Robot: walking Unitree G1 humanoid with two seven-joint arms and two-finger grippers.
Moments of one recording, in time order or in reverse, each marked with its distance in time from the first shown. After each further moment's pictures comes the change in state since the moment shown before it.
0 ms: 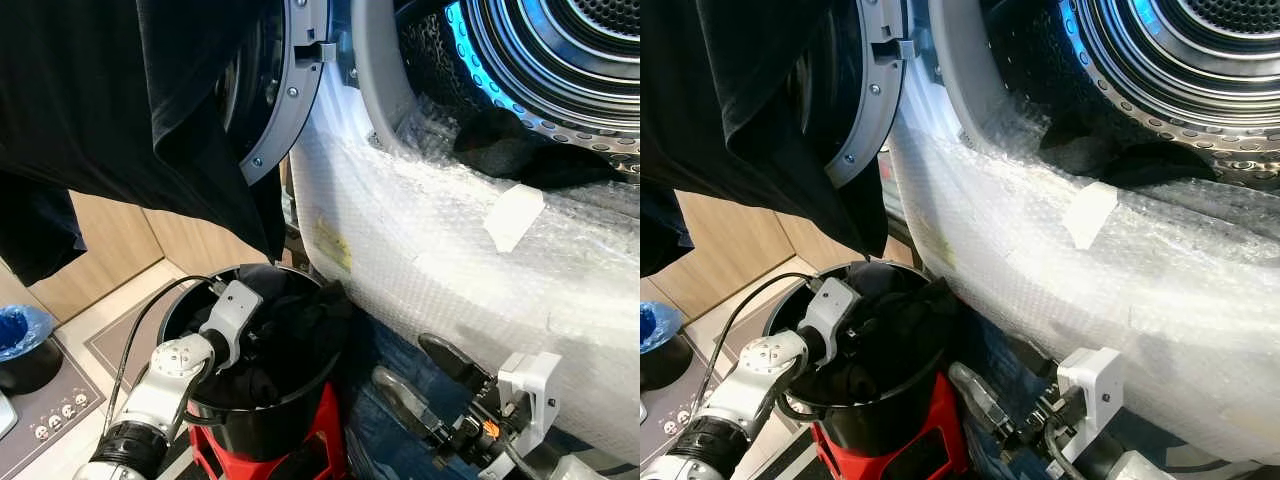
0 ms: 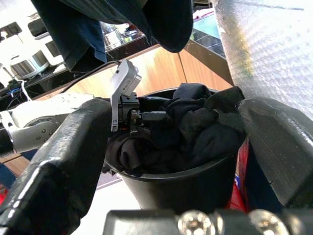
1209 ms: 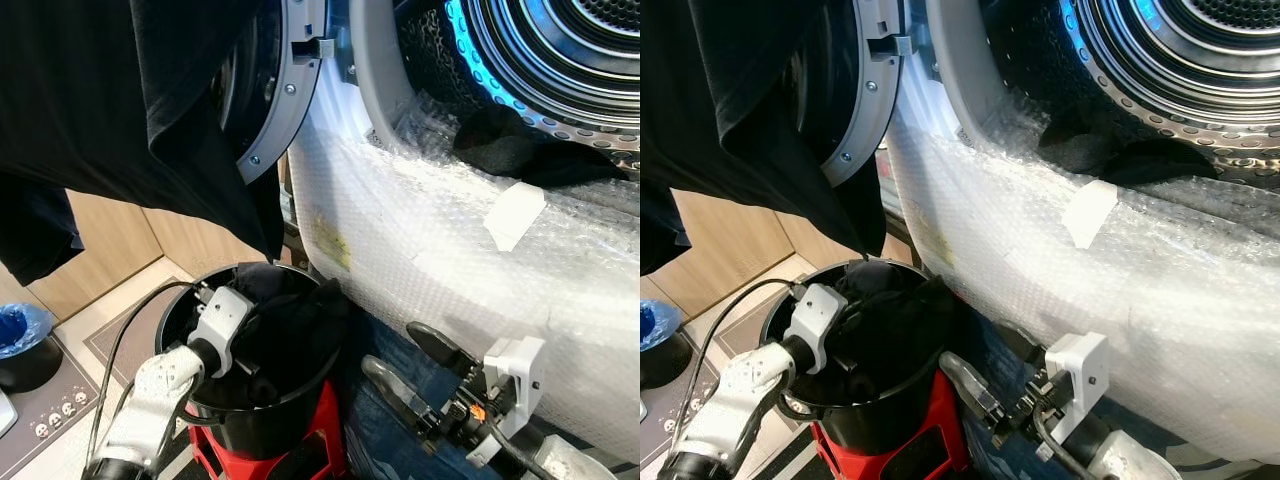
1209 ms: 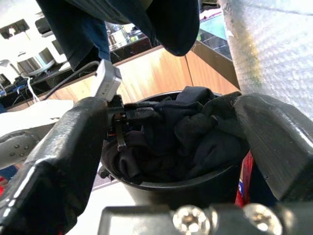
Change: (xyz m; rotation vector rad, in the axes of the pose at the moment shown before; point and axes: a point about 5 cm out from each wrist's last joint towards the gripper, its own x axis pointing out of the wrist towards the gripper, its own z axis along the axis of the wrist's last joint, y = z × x) left arm -0.028 -0.008 0.009 0.014 -0.091 0.081; right arm 0.016 -0.007 0.002 -0.010 -0.009 0.052
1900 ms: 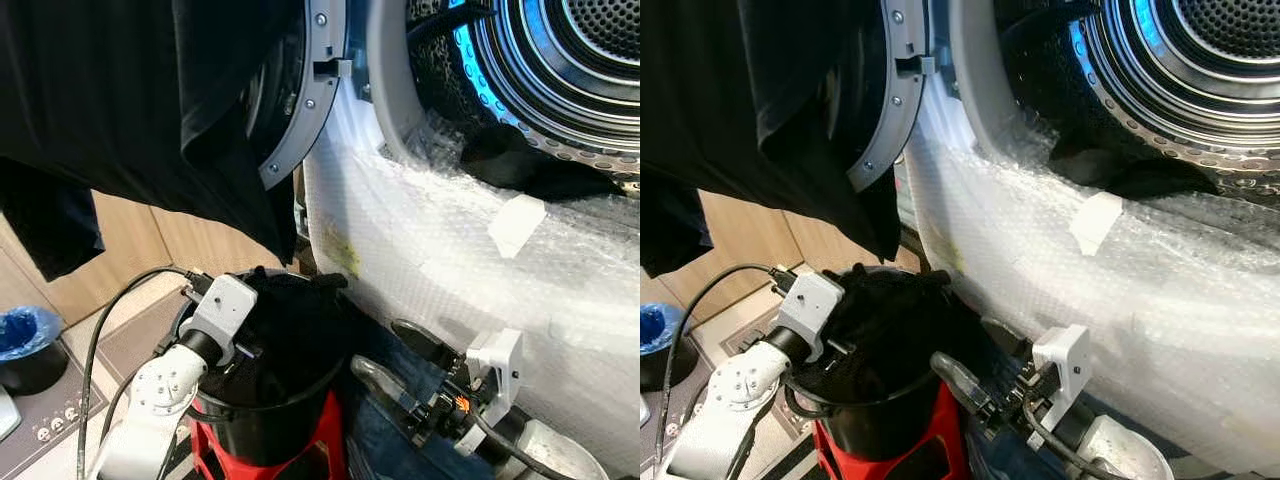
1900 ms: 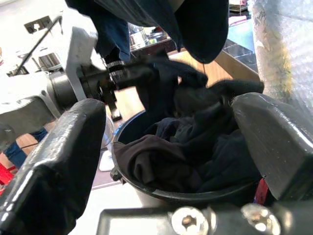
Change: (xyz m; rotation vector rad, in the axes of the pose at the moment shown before) left arm -0.021 -0.012 0.054 0.164 -0.160 0.185; right arm 0.011 -0.009 -0.008 0.005 0.011 0.065
